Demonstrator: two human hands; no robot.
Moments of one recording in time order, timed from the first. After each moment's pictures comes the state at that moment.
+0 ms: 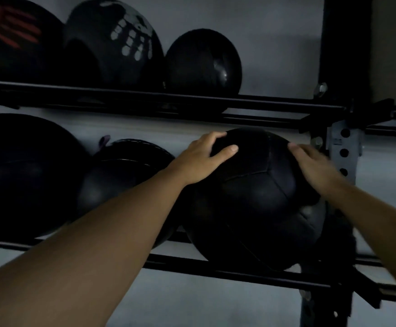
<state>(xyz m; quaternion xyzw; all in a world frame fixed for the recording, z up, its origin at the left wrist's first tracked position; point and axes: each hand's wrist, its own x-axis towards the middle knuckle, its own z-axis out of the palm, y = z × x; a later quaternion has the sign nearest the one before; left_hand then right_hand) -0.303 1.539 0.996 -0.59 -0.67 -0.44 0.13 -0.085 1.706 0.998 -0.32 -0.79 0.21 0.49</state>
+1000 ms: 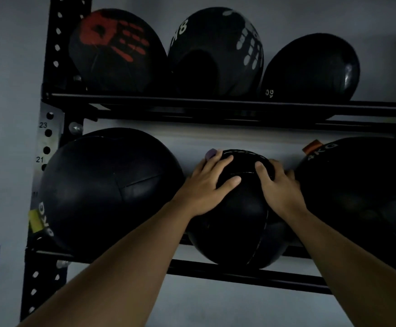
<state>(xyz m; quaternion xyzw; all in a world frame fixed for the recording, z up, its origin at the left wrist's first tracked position) -0.519 1.377 0.948 -0.60 -0.71 -0.35 0.15 -0.369 1.515 0.952 -0.33 -0.79 0.21 0.47</state>
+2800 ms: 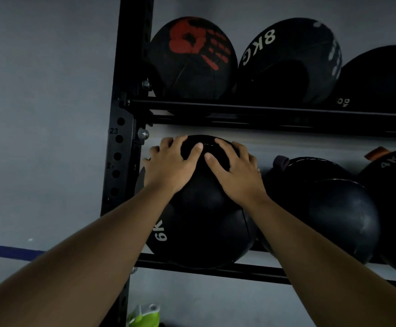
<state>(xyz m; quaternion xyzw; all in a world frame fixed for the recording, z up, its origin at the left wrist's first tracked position) -0.692 1.198 0.978 -0.39 -0.76 -0.44 0.27 -0.565 1.310 0.969 -0.18 -0.85 0.12 0.48</state>
